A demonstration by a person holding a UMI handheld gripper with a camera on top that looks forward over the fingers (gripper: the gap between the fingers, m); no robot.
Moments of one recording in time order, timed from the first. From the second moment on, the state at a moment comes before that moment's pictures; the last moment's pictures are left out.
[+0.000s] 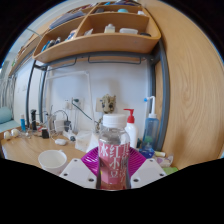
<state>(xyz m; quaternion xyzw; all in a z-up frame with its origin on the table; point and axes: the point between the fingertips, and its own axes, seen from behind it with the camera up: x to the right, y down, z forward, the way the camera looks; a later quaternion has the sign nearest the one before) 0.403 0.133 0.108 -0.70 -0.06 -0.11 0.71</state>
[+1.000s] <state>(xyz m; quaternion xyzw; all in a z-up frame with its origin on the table) 0.384 -0.019 0.067 -0.72 0.05 -0.12 0.68</state>
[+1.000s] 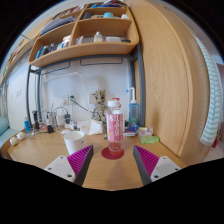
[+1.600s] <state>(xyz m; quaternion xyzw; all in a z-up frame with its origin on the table) 0.353 -0.075 0.083 -0.70 0.05 -0.13 0.70</state>
